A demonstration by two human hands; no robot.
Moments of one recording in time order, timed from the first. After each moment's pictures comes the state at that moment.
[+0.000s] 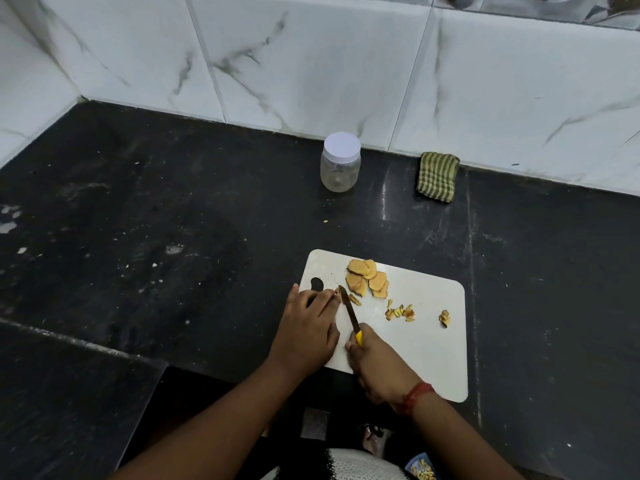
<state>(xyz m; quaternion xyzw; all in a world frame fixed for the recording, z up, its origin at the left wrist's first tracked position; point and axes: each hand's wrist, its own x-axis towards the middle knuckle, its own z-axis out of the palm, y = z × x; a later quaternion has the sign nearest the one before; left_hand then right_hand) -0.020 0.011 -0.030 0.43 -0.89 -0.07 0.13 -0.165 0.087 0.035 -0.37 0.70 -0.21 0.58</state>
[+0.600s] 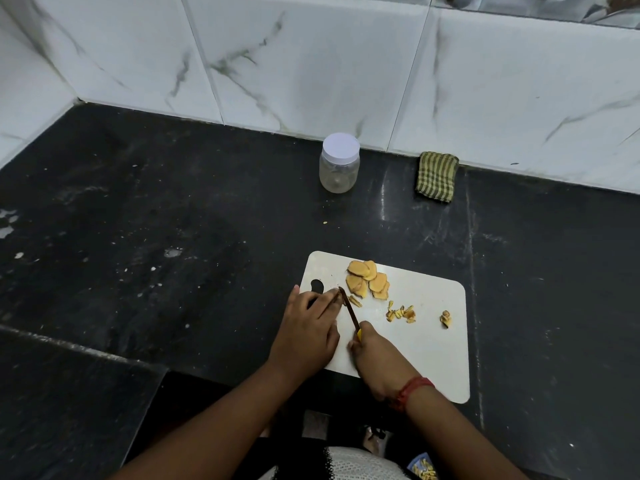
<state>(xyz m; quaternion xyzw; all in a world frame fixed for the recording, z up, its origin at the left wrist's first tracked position) -0.018 0.010 -0.031 0.42 -0.89 -0.09 0.13 -0.163 0.073 0.038 -0.49 0.74 -0.09 0.45</state>
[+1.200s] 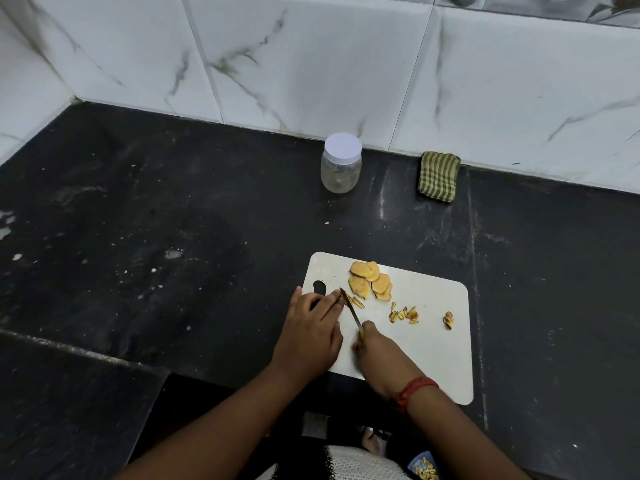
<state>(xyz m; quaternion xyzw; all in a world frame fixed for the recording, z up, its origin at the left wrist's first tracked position) -0.018 0.009 -0.032 0.42 -0.89 -0.08 0.14 -0.162 0.069 0.040 -0.52 0.75 -0.04 0.42</state>
